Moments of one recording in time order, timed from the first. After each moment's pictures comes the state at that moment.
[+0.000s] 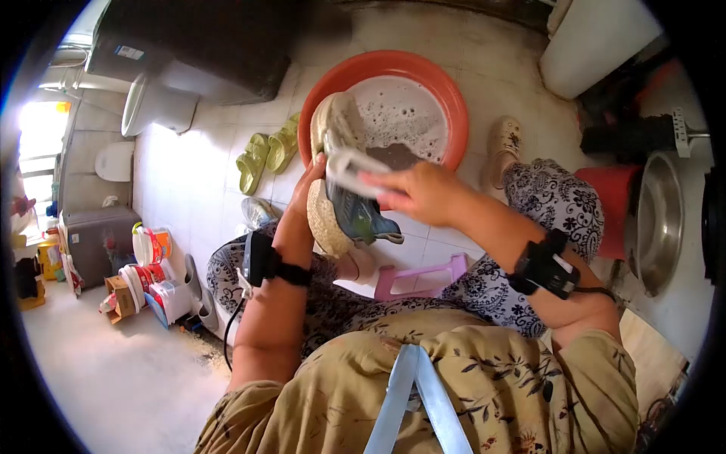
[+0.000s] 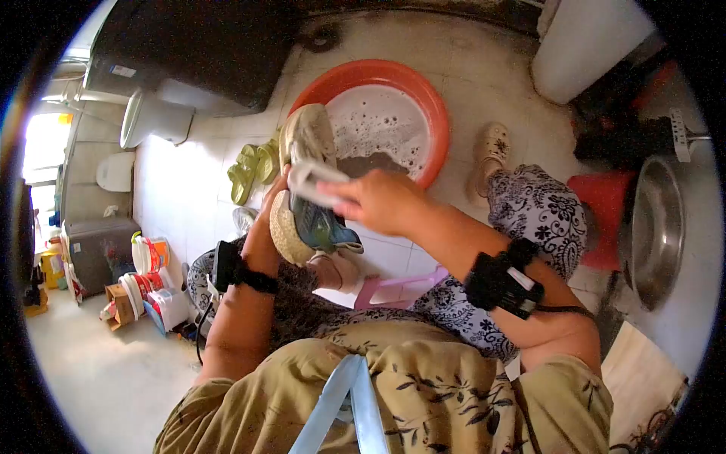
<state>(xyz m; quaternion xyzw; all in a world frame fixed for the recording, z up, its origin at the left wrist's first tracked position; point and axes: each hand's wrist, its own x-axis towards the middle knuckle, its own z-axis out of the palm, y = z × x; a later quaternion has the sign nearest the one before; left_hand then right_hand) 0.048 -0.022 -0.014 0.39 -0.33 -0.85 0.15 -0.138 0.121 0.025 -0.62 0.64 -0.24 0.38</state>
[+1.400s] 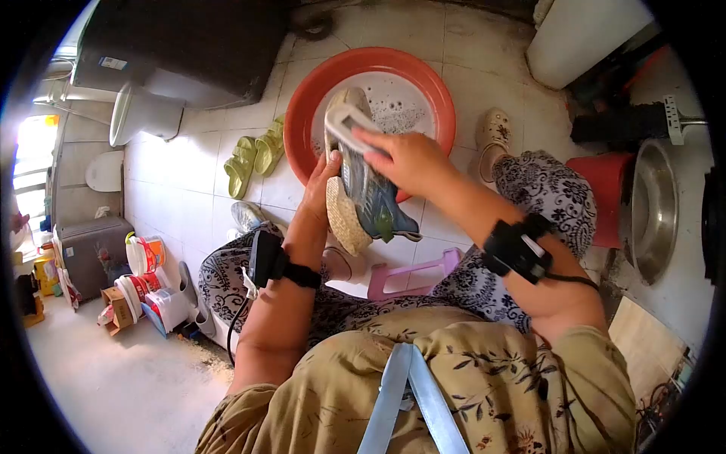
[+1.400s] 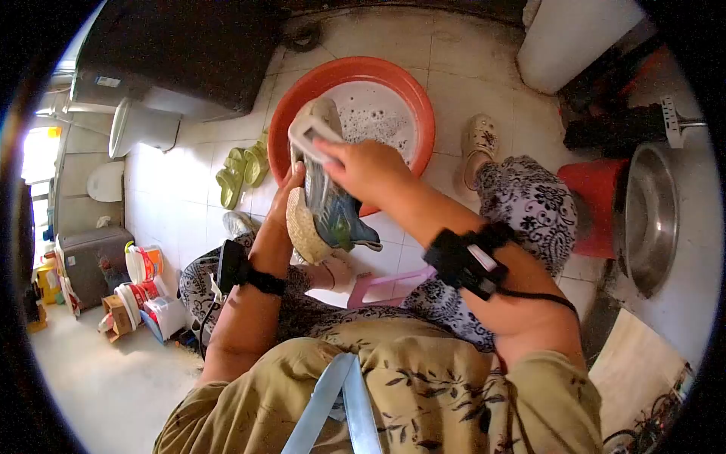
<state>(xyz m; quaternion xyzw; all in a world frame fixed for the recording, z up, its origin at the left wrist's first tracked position) 0.012 0.003 -0.037 0.31 -0.32 -0.88 0.18 -0.152 0.097 0.002 -0.54 0.74 -0.31 0.25</state>
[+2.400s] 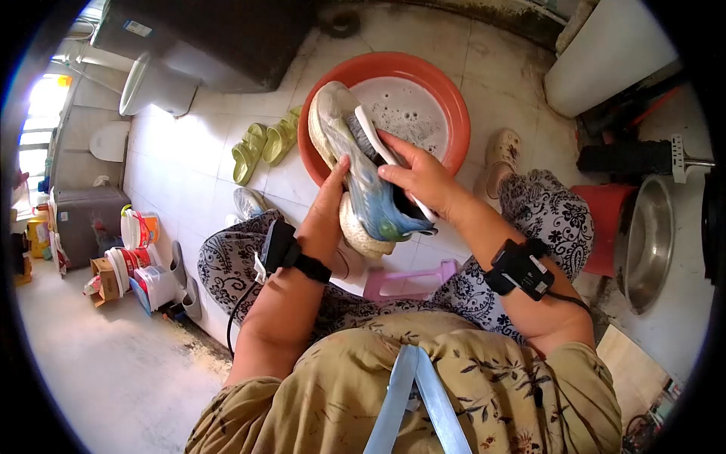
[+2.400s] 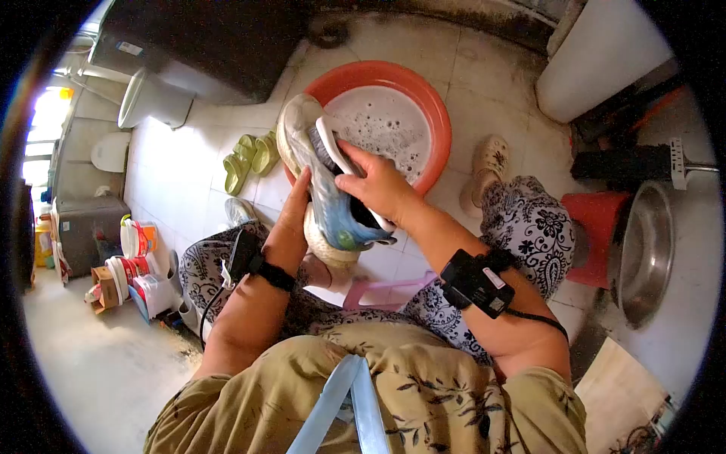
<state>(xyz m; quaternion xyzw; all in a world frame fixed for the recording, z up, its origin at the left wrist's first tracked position) 0.016 0.022 -0.006 0.39 -0.21 -0.87 0.23 -0.132 0.093 -0.010 -0.35 0.48 -0.59 0.54</state>
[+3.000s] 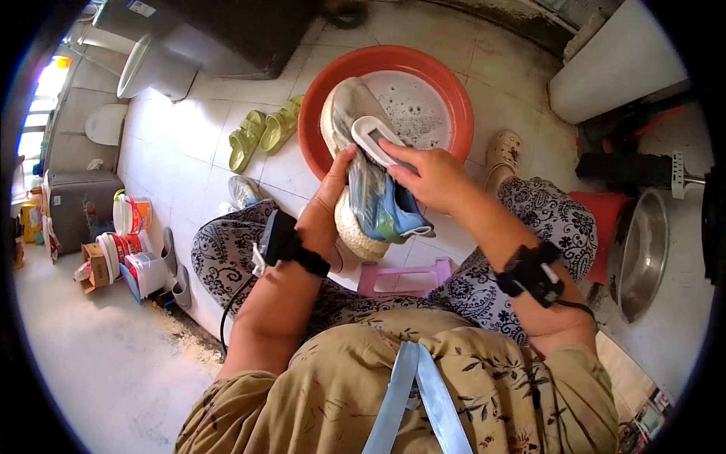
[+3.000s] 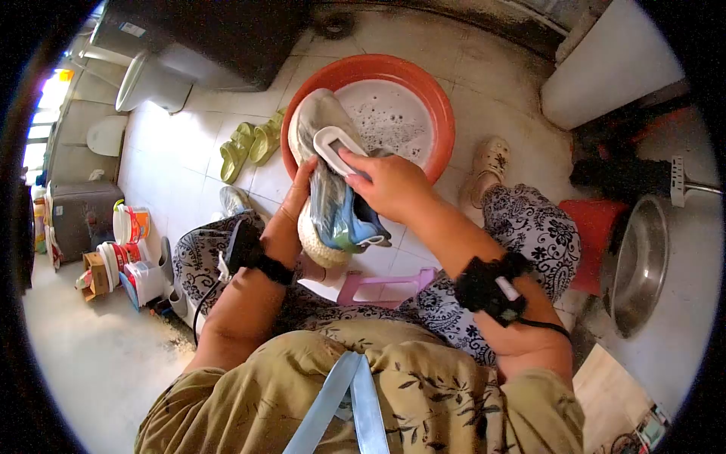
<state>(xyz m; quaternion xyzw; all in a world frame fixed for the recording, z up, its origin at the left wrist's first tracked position) 0.022 0.006 -0.029 0.40 -0.20 -0.87 0.21 -0.142 0.107 0.002 -0.57 0.64 -0.36 0.37</state>
